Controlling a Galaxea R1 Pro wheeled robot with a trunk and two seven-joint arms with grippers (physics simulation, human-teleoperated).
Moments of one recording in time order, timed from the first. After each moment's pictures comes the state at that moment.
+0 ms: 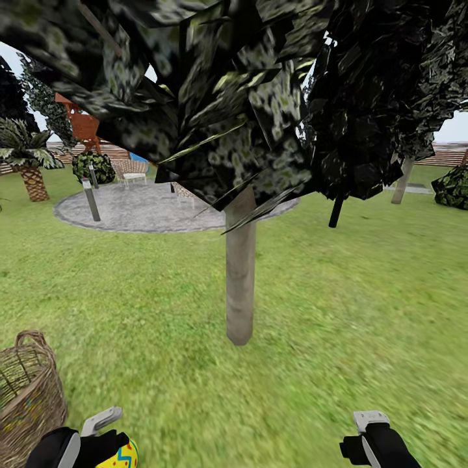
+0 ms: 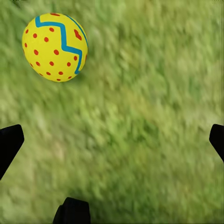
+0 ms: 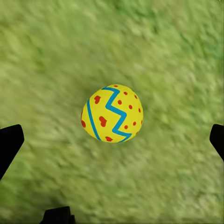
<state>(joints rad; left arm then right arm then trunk) -0.23 0.12 0.30 -0.96 0.20 0.84 -0.06 -0.25 -0.14 -0.03 -0.90 0.03 0.77 -0.04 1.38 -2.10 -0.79</state>
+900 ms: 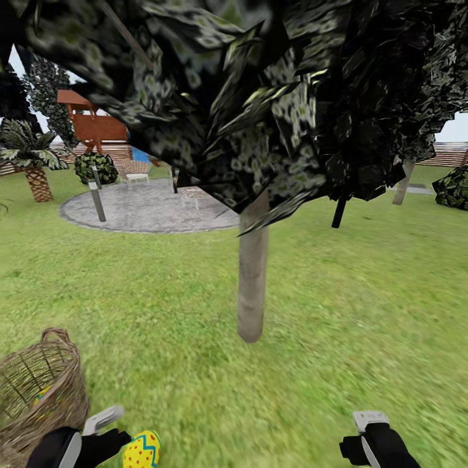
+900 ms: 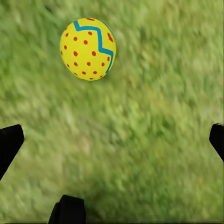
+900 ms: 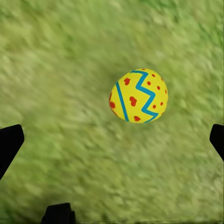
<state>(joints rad) -0.23 0.11 0.30 -0.96 0.21 0.84 -0.07 -0.25 -0.14 -0.03 -0.90 0.03 0.77 -0.04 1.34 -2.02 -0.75</state>
